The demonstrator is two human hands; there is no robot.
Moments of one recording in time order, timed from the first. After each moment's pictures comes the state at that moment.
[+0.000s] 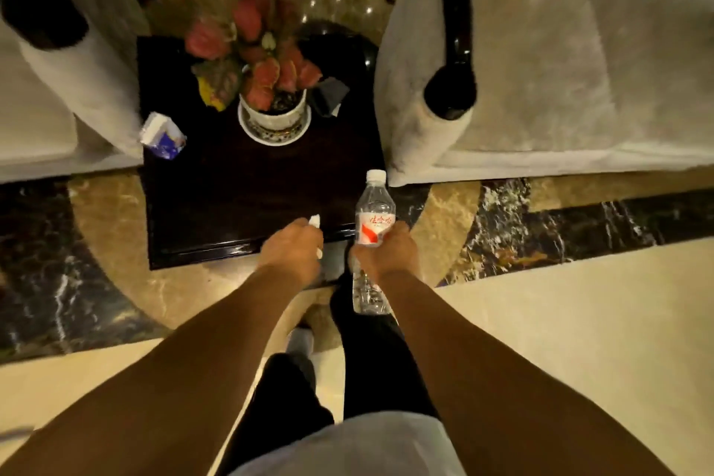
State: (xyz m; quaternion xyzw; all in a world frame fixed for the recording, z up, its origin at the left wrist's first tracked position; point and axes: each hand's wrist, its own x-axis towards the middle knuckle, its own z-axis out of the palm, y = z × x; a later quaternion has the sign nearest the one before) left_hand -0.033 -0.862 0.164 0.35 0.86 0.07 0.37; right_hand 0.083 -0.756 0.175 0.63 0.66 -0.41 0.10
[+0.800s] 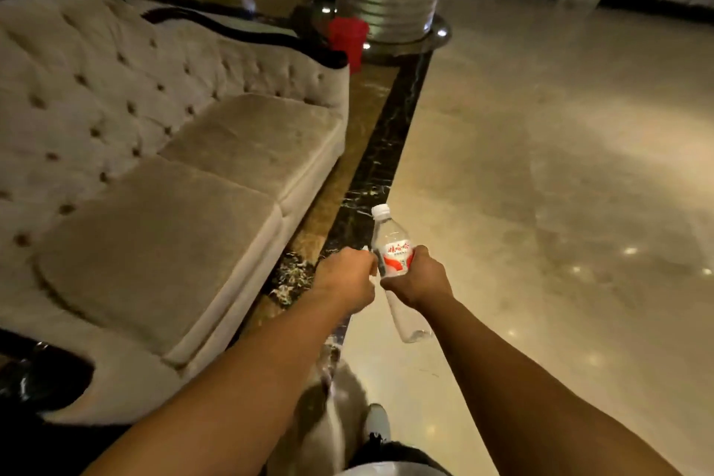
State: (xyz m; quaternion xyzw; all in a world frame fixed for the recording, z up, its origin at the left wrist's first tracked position) left_hand 0.447 -0.500 0.366 0.83 0.51 -0.02 0.21; right_hand 0.581 -0.536 0.329 0.84 0.40 -0.31 -0.21
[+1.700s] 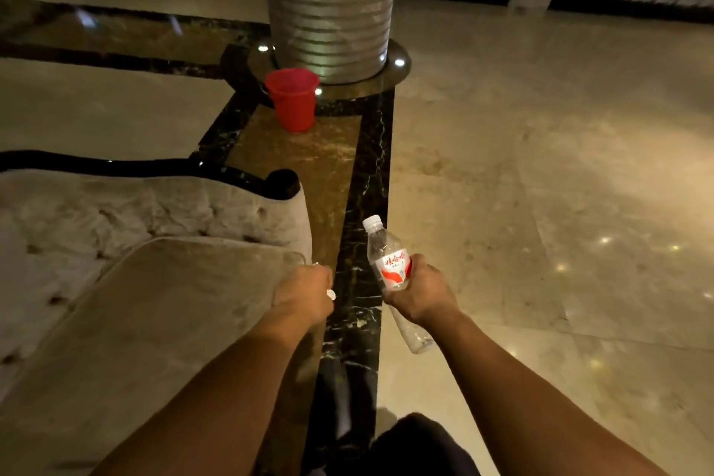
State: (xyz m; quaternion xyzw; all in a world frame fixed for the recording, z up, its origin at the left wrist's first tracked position) left_hand 0.679 0.239 0.347 0.84 0.50 -0.04 0.22; right_hand 0.854 0.141 0.348 0.86 0.38 -0.28 -0.20
